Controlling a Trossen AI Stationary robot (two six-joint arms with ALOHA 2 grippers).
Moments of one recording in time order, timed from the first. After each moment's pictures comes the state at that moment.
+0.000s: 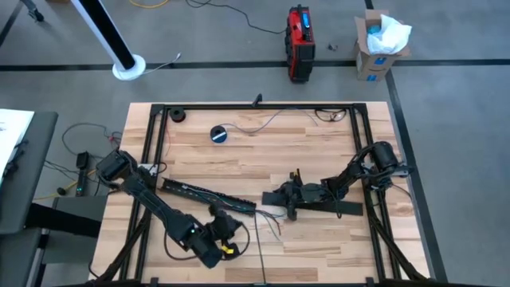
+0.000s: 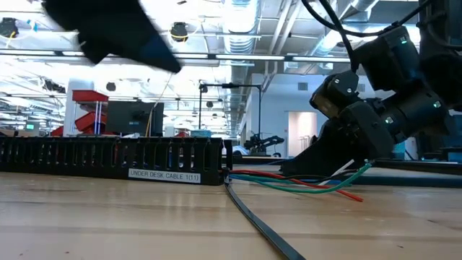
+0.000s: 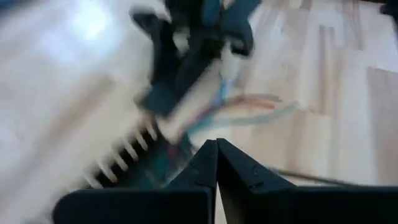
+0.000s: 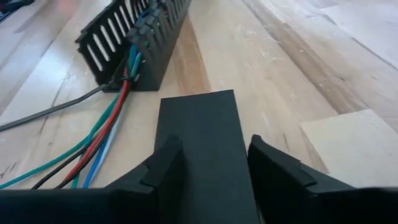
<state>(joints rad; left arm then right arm) -0.68 1.77 1.12 -0.29 -0.86 -0.78 0.24 1.98 0.42 1.02 0.29 0.31</state>
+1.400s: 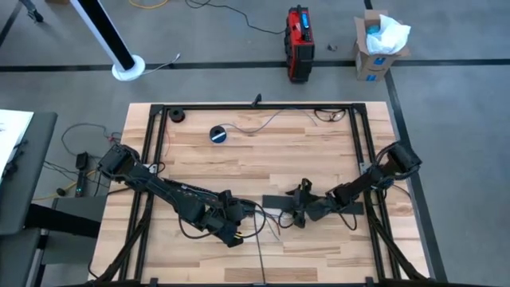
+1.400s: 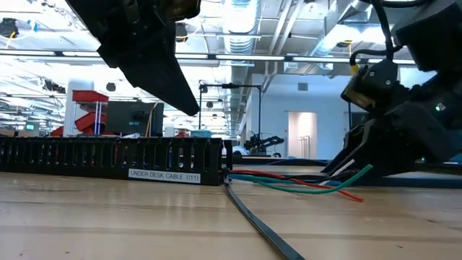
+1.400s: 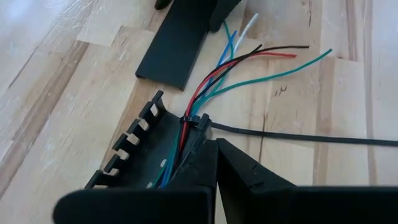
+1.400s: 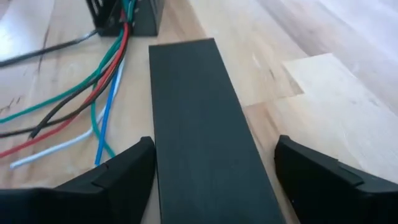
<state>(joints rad) -0.52 1.76 1.10 -0.32 -0.52 -0.63 0.45 1.86 0.42 0.59 0.56 0.50</state>
